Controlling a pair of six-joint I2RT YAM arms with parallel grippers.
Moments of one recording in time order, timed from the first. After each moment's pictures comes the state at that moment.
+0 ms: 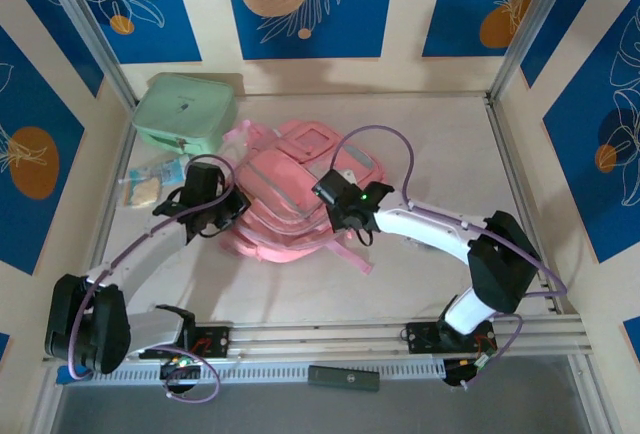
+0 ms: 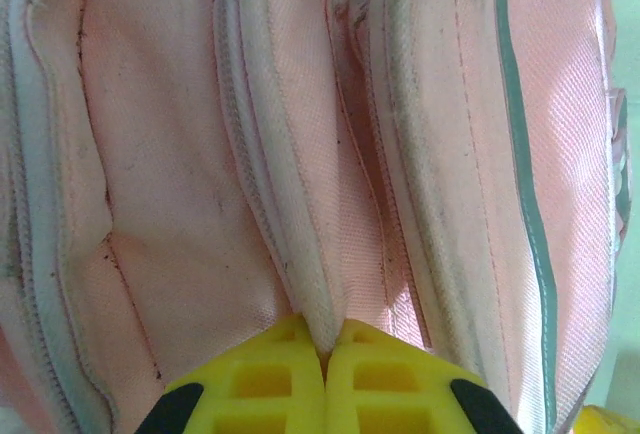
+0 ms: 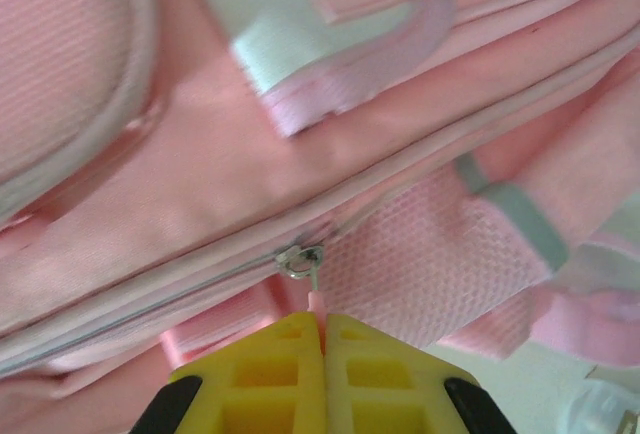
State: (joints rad) left arm -0.28 1.22 0.74 -0.36 0.21 -0.93; right arm 0.84 1.57 1.12 -0.72 0.39 0.49
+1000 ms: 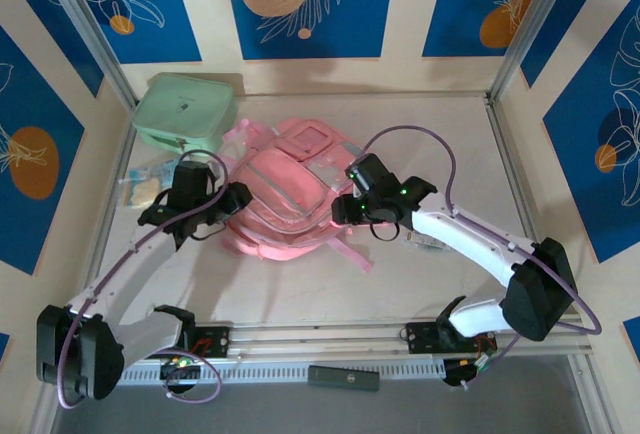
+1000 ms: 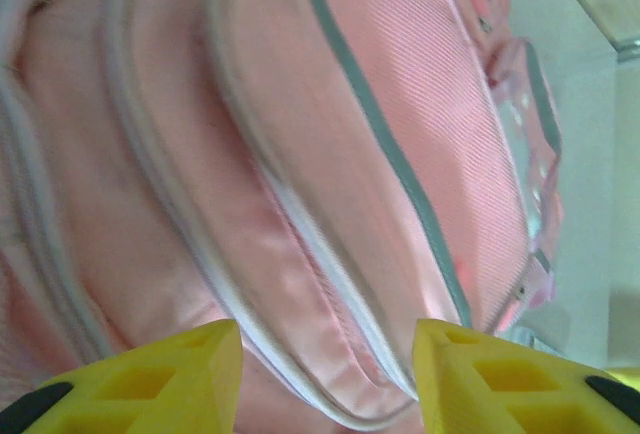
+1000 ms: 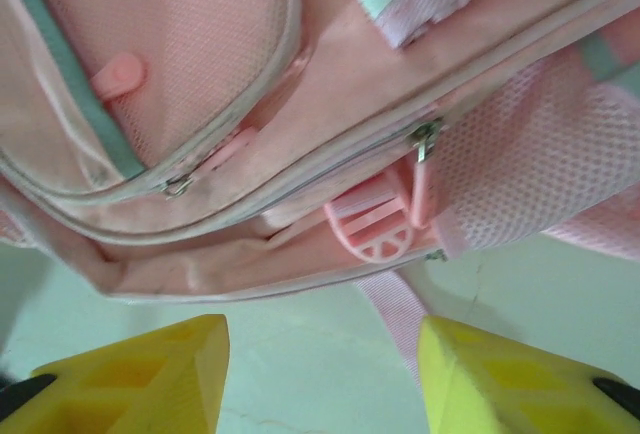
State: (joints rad) left arm -0.33 1.06 0.77 -0.45 0.22 -0.79; right arm 0.72 1.36 1.06 -0.72 -0.08 0.60
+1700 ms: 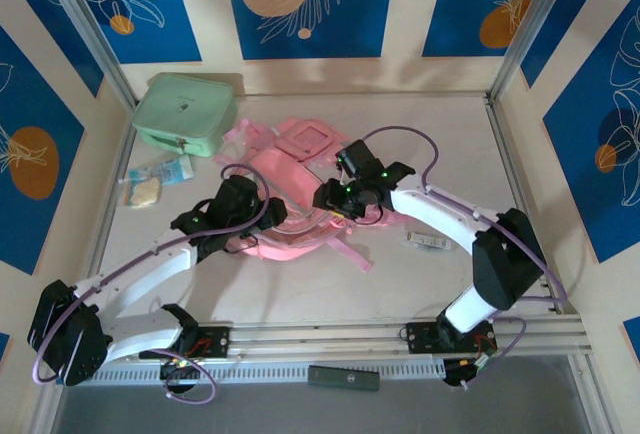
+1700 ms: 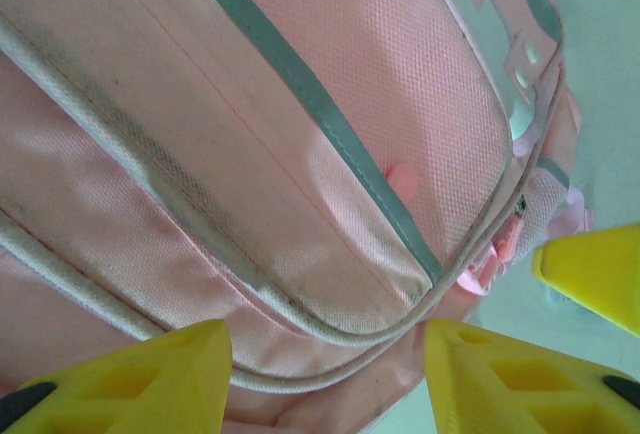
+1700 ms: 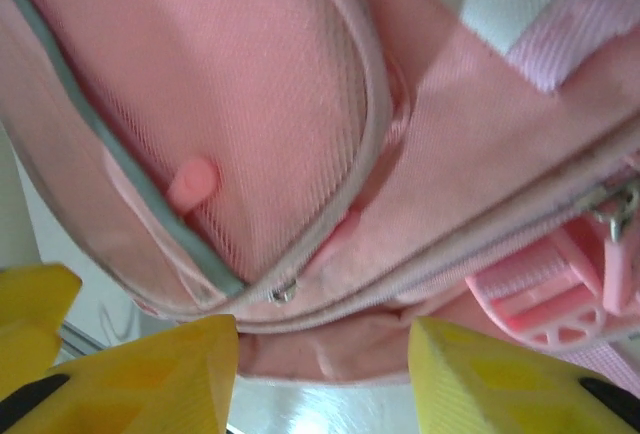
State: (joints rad) left arm -0.66 1.14 0.76 -0.38 -0.03 -0.85; right arm 0.65 1.58 1.17 -0.59 -0.31 0.86
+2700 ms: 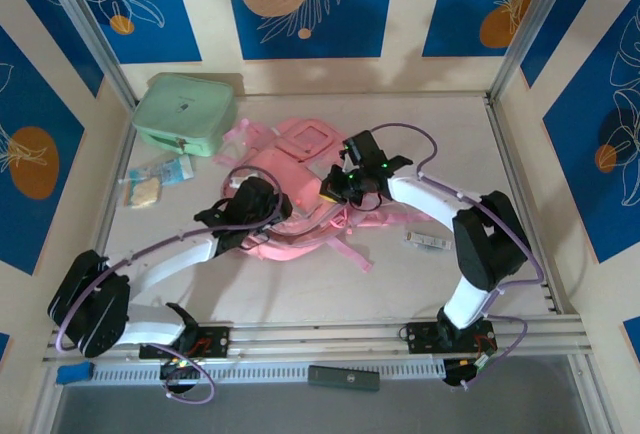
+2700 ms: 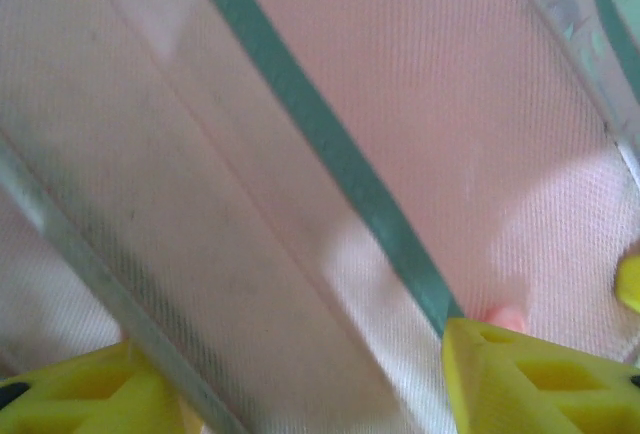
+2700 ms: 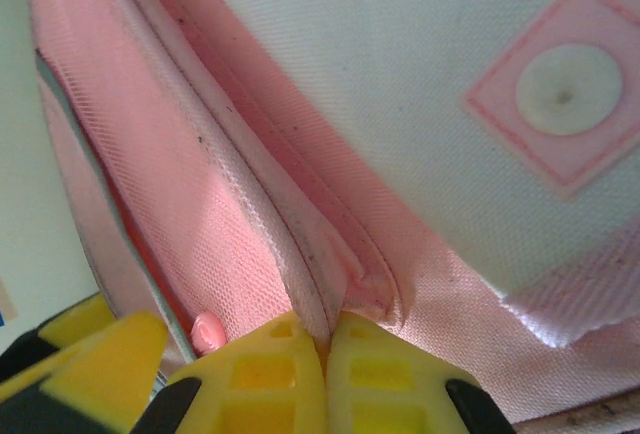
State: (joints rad) left arm -0.66 1.34 0.78 -0.23 -0.20 -0.90; right arm 0.55 1.67 1.16 -0.41 -0.43 0.89
